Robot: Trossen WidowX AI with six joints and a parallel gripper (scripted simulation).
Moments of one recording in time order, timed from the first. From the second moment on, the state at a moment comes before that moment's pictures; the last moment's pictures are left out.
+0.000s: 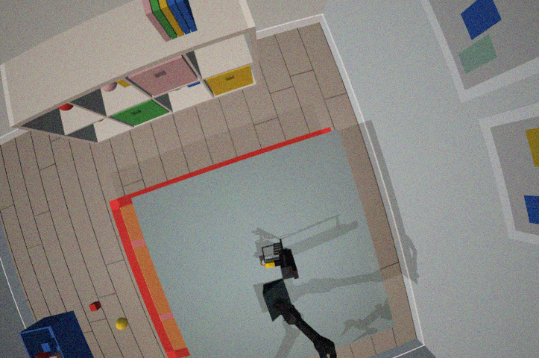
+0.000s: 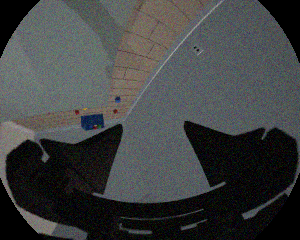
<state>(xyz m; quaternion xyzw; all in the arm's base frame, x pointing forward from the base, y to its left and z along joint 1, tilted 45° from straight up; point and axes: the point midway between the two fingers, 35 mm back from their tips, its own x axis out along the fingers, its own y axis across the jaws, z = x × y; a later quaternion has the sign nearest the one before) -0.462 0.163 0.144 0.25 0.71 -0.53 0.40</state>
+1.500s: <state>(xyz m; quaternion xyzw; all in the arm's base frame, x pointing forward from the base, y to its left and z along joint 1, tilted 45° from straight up) 0.135 0.310 0.060 0.78 -0.25 -0.55 -0.17</state>
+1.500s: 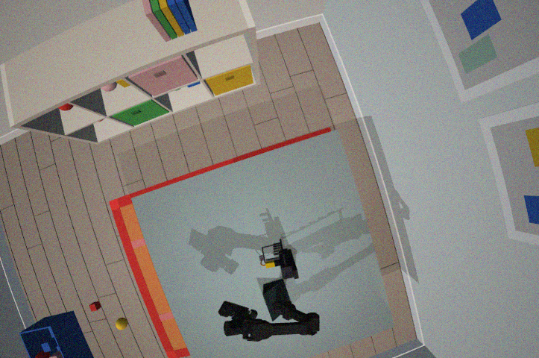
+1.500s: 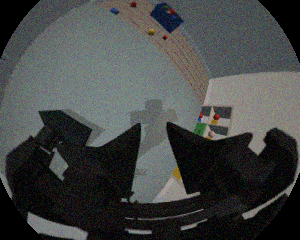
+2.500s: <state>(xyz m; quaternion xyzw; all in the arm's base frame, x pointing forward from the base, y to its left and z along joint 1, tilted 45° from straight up) 0.266 0.113 0.076 0.69 -0.60 -0.26 -0.30</state>
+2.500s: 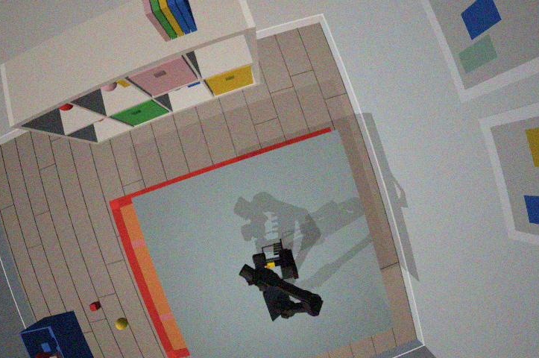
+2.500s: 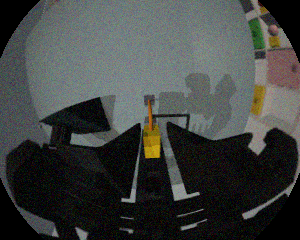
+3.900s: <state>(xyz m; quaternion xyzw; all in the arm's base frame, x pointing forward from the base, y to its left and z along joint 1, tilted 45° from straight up) 0.265 0.084 0.088 0.69 -0.61 -0.26 -0.30</state>
